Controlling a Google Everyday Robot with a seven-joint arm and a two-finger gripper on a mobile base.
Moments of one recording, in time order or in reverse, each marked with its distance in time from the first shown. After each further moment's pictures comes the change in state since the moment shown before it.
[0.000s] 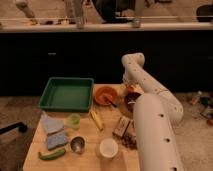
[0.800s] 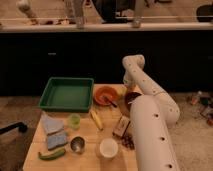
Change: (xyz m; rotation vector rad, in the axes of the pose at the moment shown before) arm 0.003 -0.007 0.010 -0.012 0.012 -0.014
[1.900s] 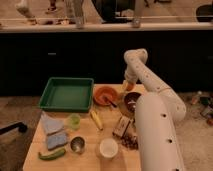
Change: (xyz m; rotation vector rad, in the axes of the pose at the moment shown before) arm -0.007 -0.010 -0.051 0.052 -0.068 -0.017
